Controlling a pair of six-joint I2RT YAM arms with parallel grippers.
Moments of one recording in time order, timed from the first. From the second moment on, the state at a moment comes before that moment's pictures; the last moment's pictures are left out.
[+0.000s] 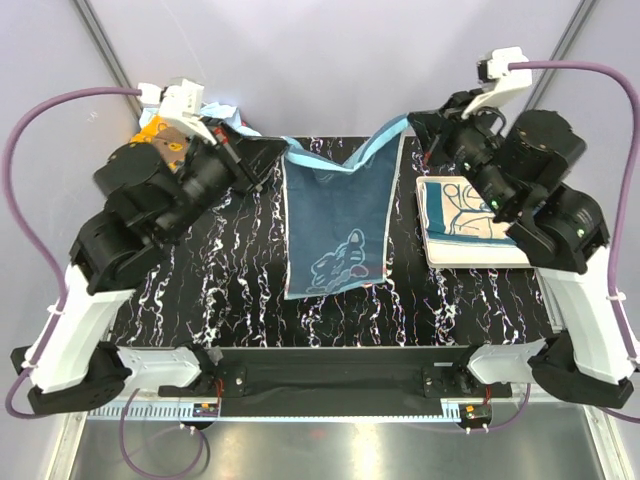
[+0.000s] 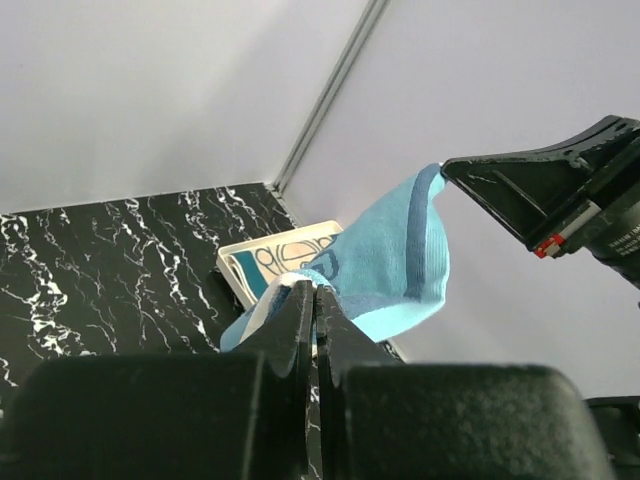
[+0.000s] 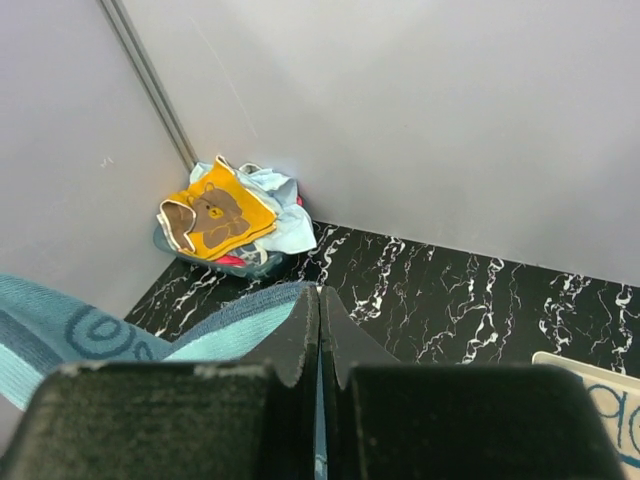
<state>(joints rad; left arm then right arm) -0.89 1.16 1.90 -0.64 -0.21 -0.47 0.74 1.28 2.06 -0.71 0.30 0.16</state>
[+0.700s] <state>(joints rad) -0.17 2.14 1.88 -0.16 0.34 -0.77 0.21 2.37 2.33 -0.54 -0.20 0.33</state>
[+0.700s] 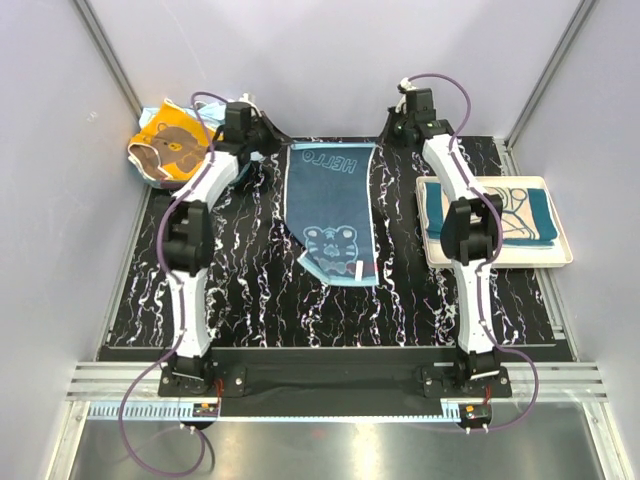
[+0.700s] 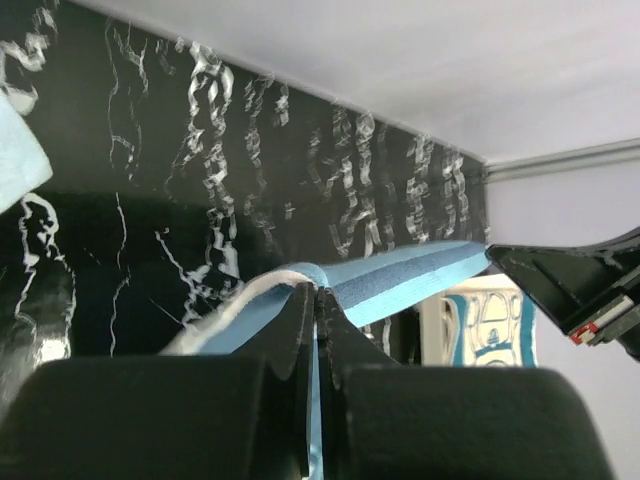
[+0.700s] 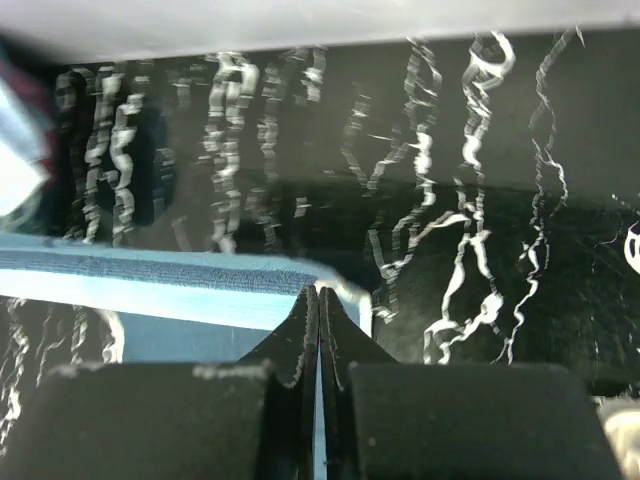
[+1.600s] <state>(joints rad) -0.18 2.22 1.76 -0.08 0.41 -0.79 0.15 2.29 2.00 -0.45 -0.32 0.43</state>
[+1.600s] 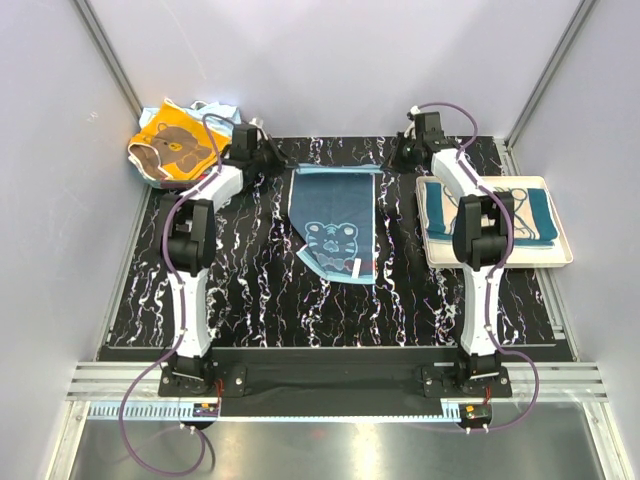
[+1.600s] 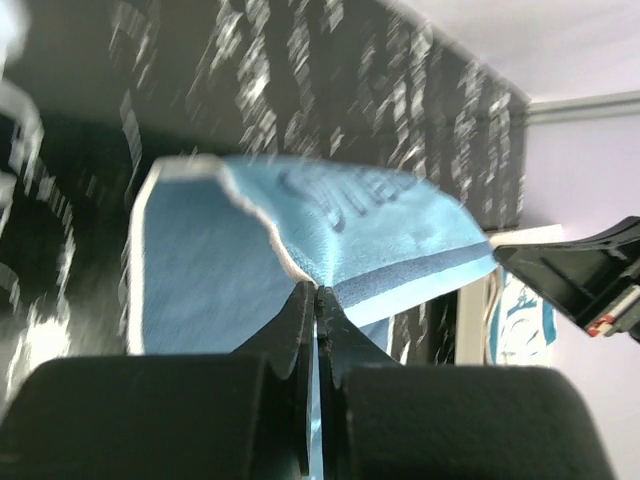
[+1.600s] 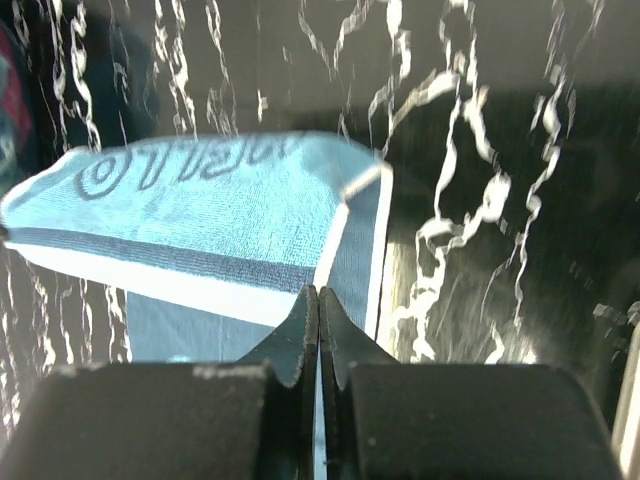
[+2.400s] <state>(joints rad) -0.25 1.85 1.18 -0.14 0.20 -0.77 0.22 2.14 1.56 -0.36 -0.27 0.49</state>
